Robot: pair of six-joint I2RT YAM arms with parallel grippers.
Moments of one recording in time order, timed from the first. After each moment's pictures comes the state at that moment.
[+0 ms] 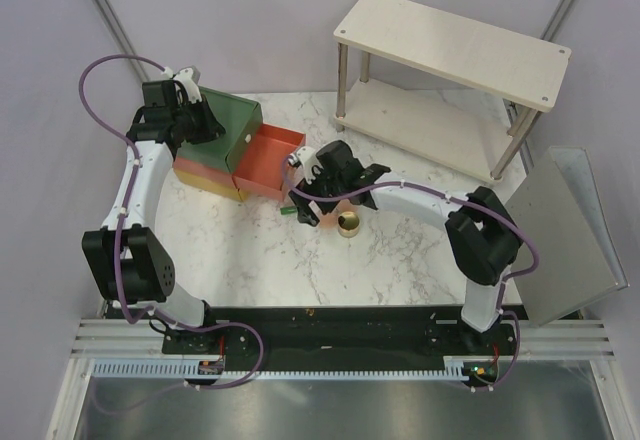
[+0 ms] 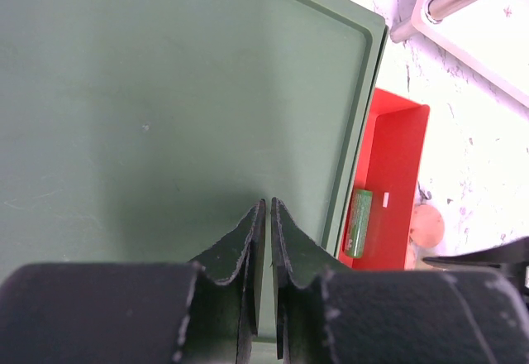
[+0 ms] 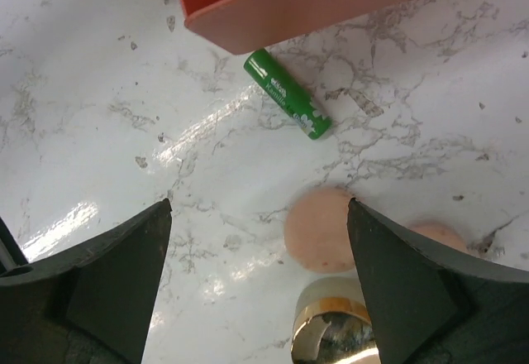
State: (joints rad) left arm 0.07 1.58 1.46 -0.54 0.33 -0.15; right arm 0.78 1.84 1.35 -0.30 -0.26 -0.04
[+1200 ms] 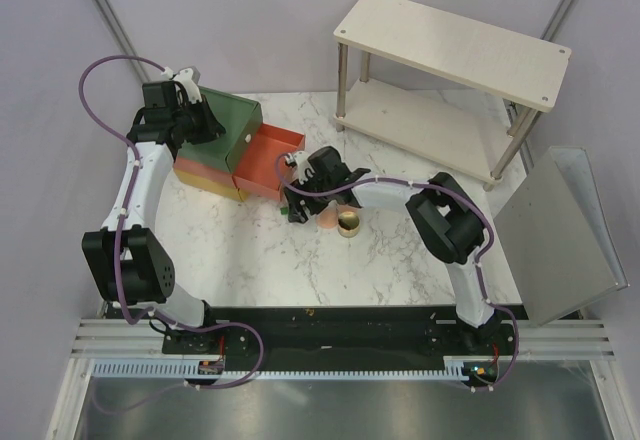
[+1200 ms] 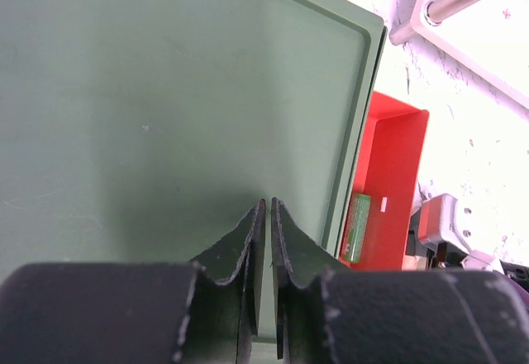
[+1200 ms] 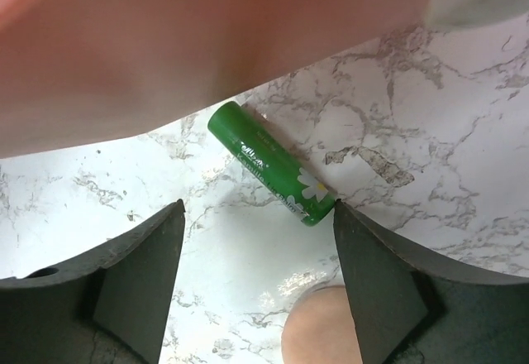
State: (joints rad) left arm 0.07 1.57 1.44 -0.53 0.33 -0.15; right arm 0.76 2.11 1.43 -0.11 -0.35 0.11
